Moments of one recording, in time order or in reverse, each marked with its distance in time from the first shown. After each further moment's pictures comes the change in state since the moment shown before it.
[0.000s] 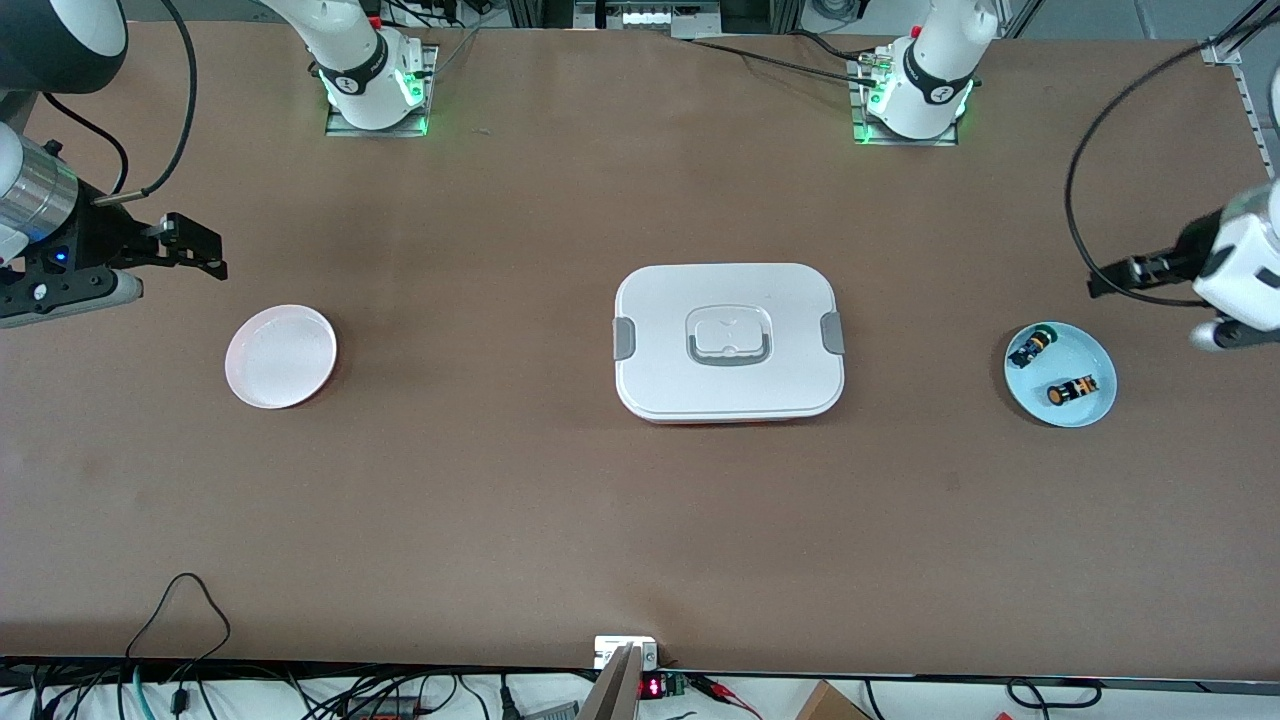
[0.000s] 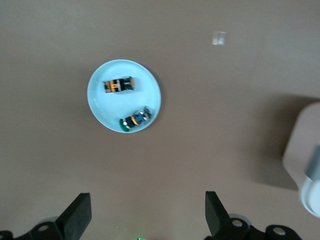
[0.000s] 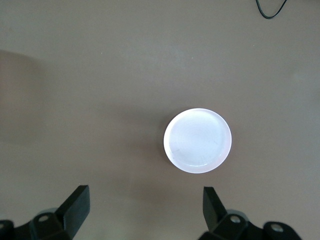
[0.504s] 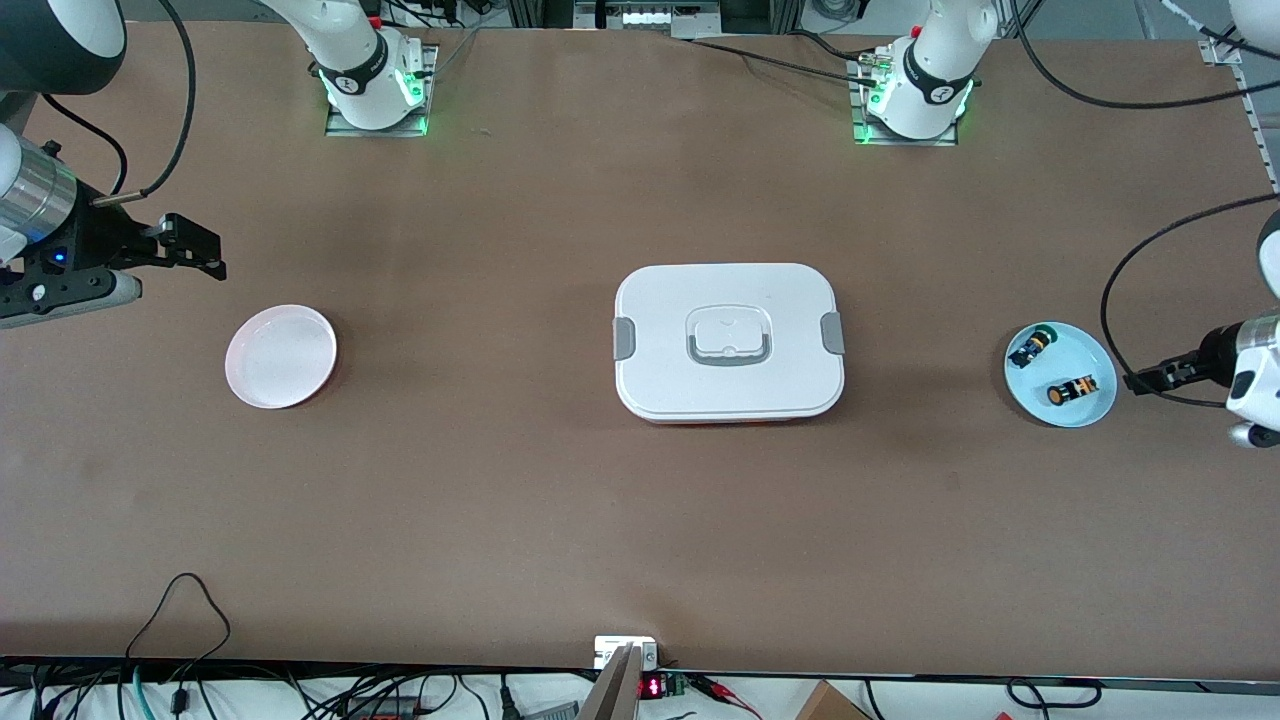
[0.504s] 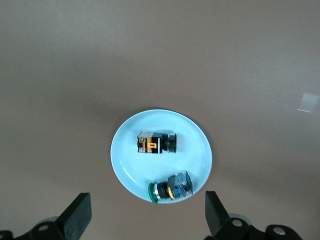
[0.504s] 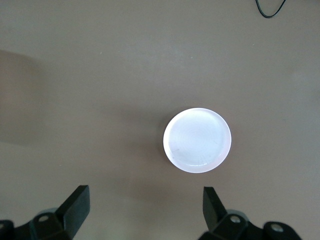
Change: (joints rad) left arm 0.148 0.254 0.004 -0.030 0.007 0.328 0.025; right arm -0.002 0.001 -0.001 0.000 0.000 0.000 0.000
